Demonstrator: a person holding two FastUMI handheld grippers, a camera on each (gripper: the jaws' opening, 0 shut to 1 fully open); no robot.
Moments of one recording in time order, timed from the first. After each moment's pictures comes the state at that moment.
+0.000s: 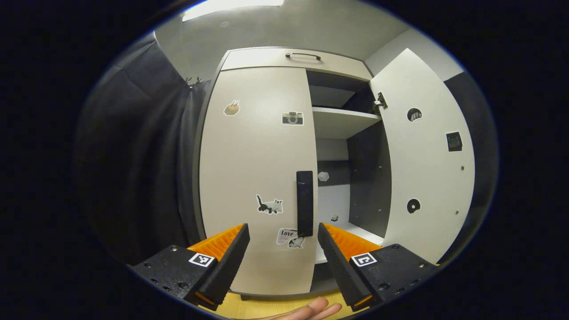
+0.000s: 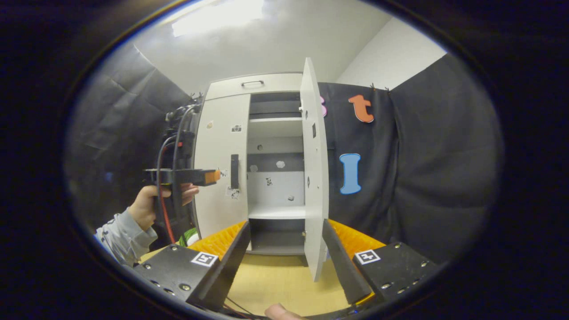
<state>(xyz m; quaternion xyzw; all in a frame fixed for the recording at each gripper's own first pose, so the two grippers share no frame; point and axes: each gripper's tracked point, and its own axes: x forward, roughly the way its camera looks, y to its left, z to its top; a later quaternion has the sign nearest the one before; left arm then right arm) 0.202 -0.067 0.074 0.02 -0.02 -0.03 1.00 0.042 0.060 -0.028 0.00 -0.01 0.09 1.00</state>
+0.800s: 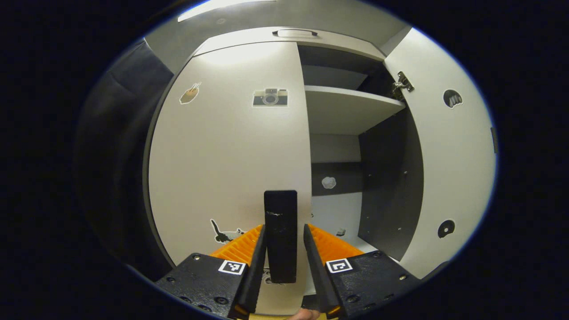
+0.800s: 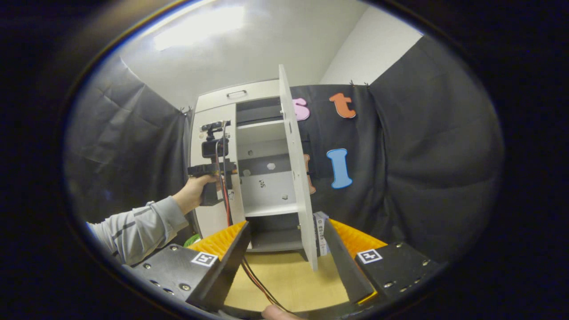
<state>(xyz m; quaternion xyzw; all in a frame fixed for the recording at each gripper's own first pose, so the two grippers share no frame) 0.322 -0.095 0.068 0.02 0.00 0.01 1.00 0.010 0.007 -0.060 0.08 -0.02 0.06 0.99</state>
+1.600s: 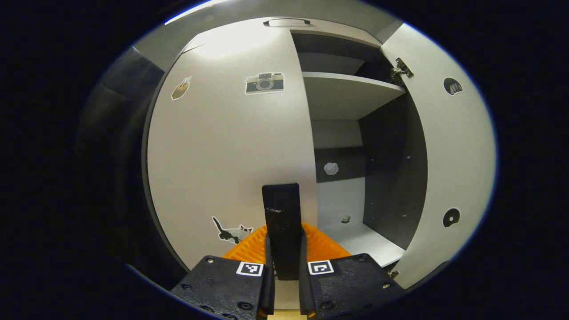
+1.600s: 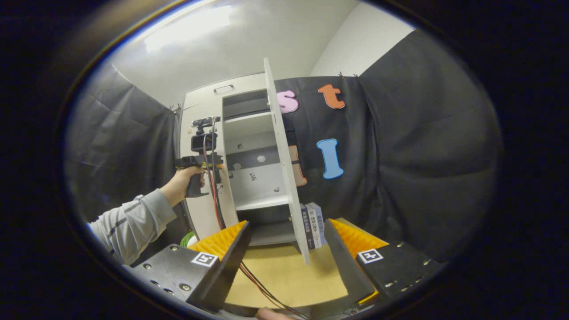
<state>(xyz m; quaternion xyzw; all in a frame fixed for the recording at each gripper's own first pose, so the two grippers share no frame) 0.309 -0.099 0.069 0.05 0.04 -0.01 1.00 0.014 -0.001 -0.078 0.09 0.01 0.05 1.00</state>
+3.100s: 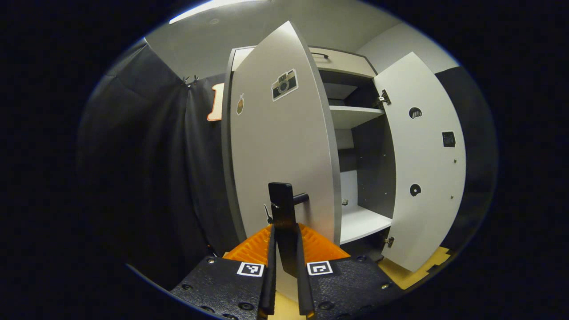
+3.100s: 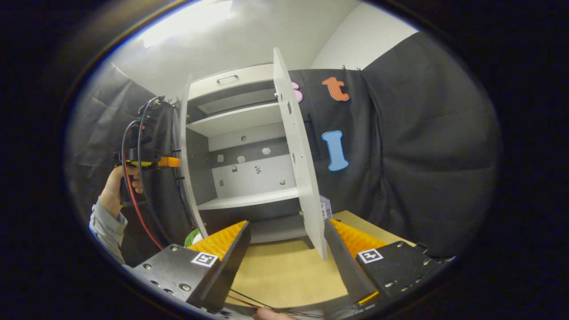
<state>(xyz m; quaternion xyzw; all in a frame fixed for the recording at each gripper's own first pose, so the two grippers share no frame) 0.139 0.019 0.092 0.07 0.03 -0.04 1.00 0.019 0.055 -0.083 0.08 0.04 0.04 1.00</state>
